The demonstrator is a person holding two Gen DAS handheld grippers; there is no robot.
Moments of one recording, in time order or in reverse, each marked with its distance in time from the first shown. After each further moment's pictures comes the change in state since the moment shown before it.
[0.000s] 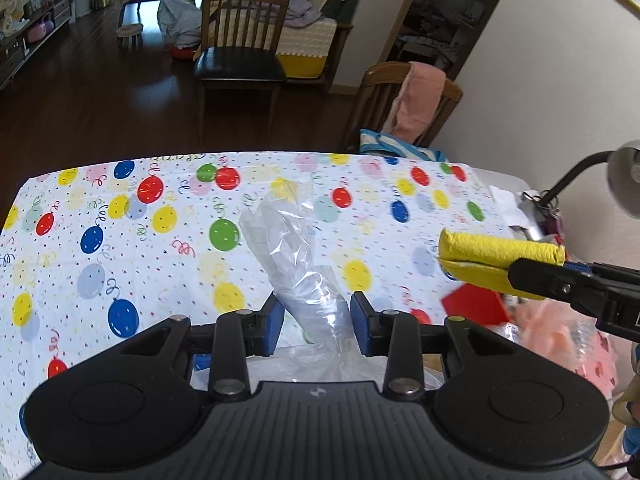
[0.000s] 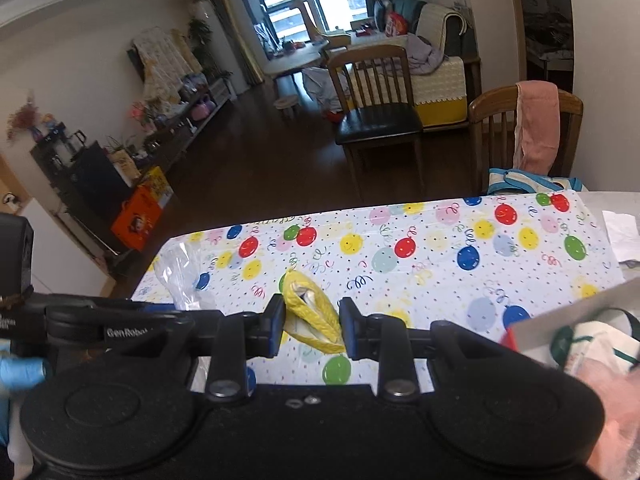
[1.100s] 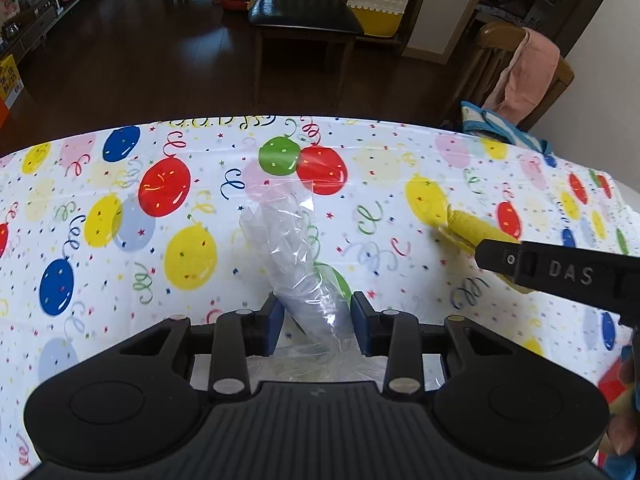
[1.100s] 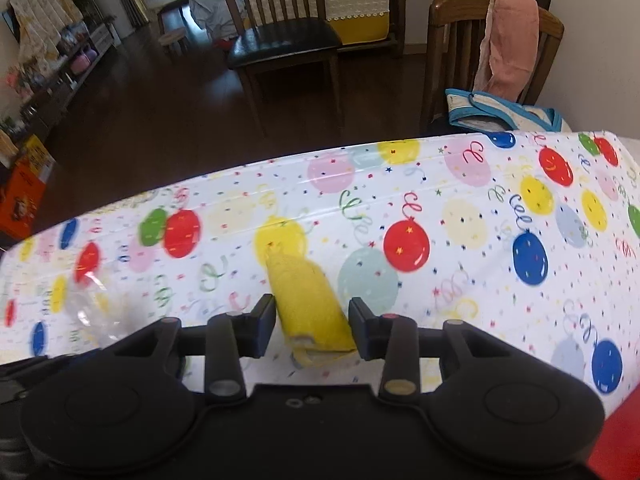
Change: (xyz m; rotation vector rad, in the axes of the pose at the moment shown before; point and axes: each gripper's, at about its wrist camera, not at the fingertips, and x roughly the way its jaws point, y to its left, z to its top) left arm 0.214 0.096 0.058 -0.071 0.120 0.157; right arm 0.290 -0.023 0.039 0.136 0.214 -0.314
